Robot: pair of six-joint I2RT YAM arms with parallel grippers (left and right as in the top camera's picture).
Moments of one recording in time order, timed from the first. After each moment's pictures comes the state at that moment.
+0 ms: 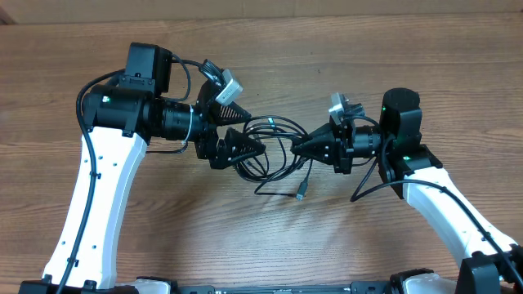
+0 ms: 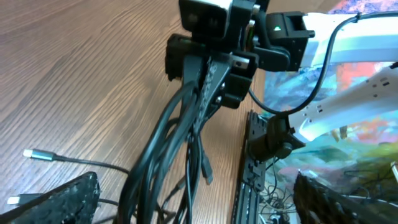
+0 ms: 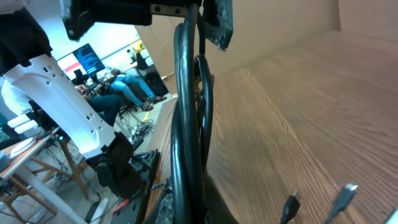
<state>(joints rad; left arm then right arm) -0.16 1.51 1.56 -1.26 1.08 0.57 0.18 1.42 0.78 0.26 -1.40 0.02</state>
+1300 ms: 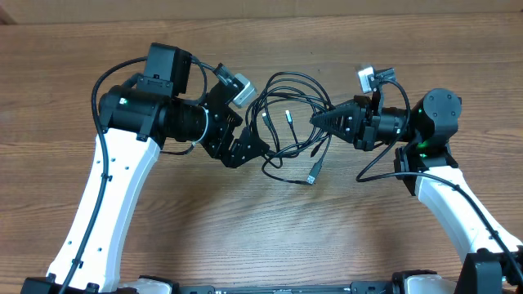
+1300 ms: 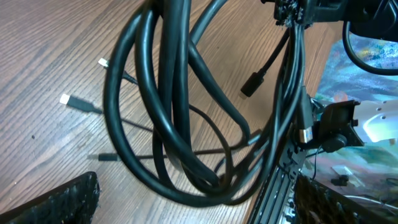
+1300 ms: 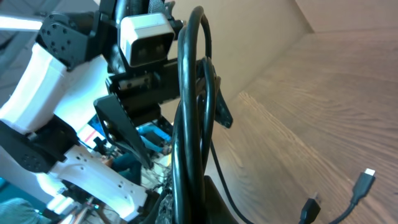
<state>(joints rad) -0.25 1.51 1.56 -1.21 0.76 0.37 0.07 1.42 0.78 0.78 -1.38 0.86</state>
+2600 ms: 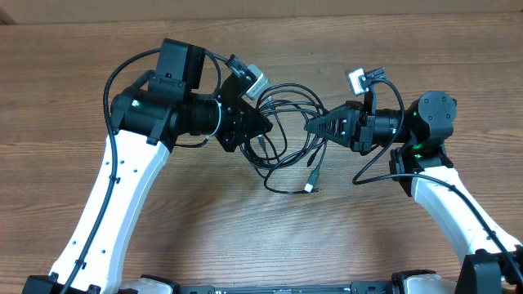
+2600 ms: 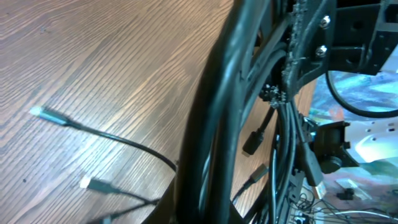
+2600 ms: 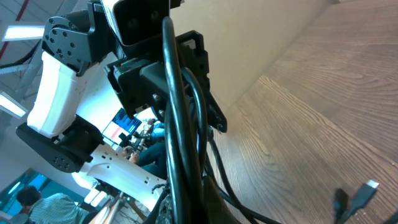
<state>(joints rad) -0.31 1.51 1.56 -1.07 0.78 0.28 0.11 1.42 0.78 0.81 -1.41 0.99</state>
